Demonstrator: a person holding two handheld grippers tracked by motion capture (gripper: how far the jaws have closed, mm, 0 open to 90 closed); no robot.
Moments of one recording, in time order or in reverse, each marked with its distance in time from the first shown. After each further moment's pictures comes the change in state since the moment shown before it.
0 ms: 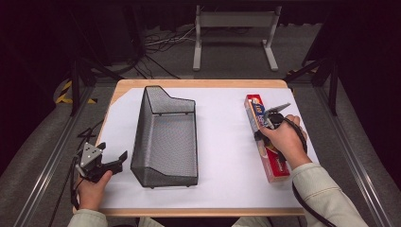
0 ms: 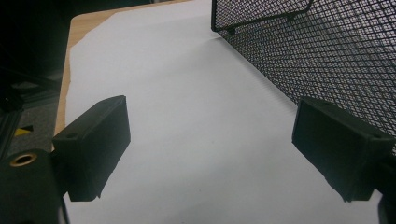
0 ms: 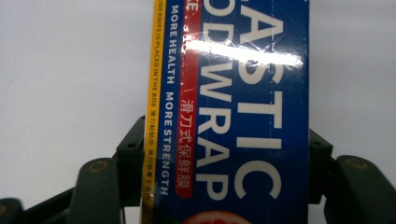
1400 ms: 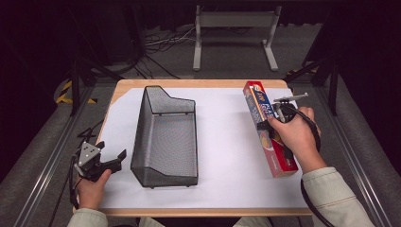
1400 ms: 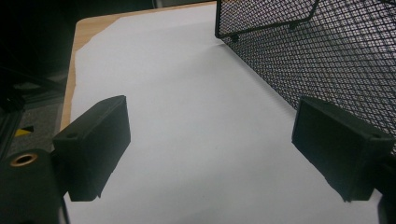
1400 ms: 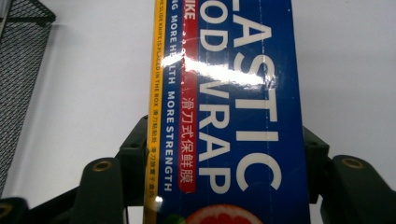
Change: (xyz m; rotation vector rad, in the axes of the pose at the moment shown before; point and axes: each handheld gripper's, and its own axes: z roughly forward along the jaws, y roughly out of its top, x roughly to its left) left arm 0.002 0.002 -0.001 -0.015 0.007 -0.019; right arm 0.011 0.000 -0.076 -0.152 0.110 0.030
